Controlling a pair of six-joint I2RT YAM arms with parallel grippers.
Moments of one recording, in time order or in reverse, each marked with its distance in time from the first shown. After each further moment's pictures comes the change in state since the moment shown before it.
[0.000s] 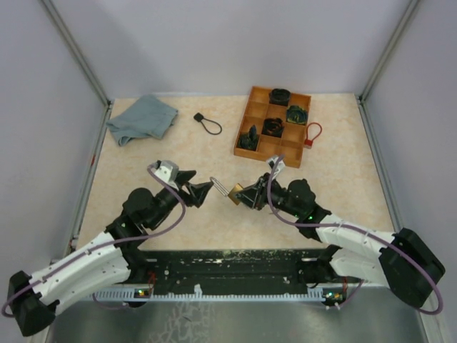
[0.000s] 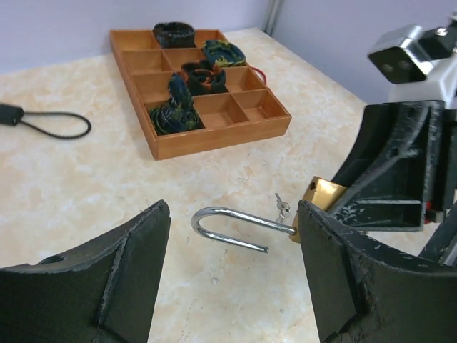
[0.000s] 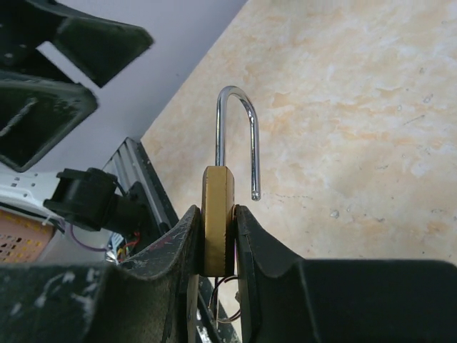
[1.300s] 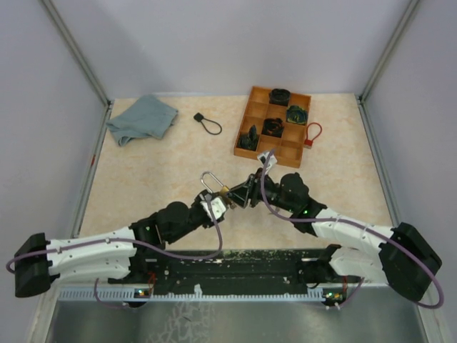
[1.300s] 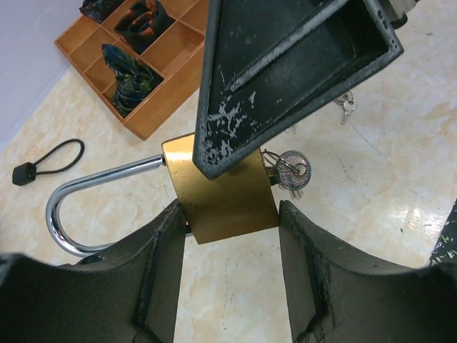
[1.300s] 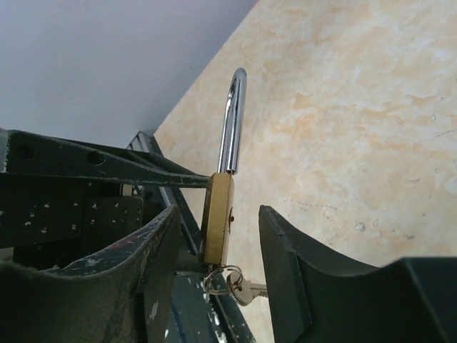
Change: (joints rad) left arm -0.306 0.240 0.006 -0.024 -0.149 0.472; right arm 0.047 0.039 0.109 -0.071 -0.003 0.005
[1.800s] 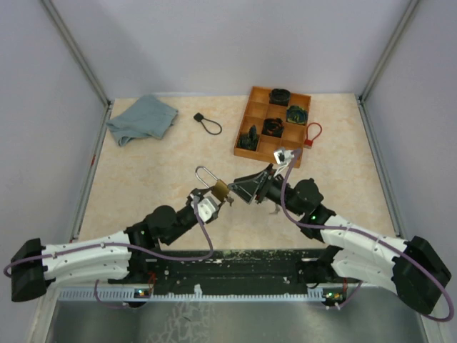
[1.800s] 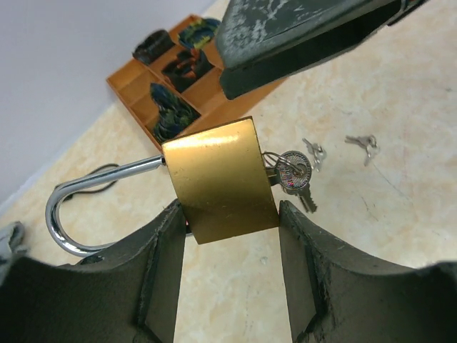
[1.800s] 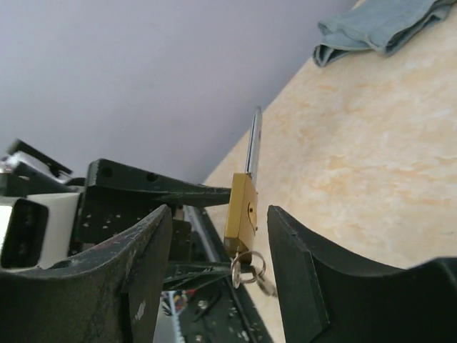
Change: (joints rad) left arm 0.002 -0.080 -0.089 0.219 -0.036 0.071; right arm 0.000 -0.122 -0.063 0.189 0.070 0.176
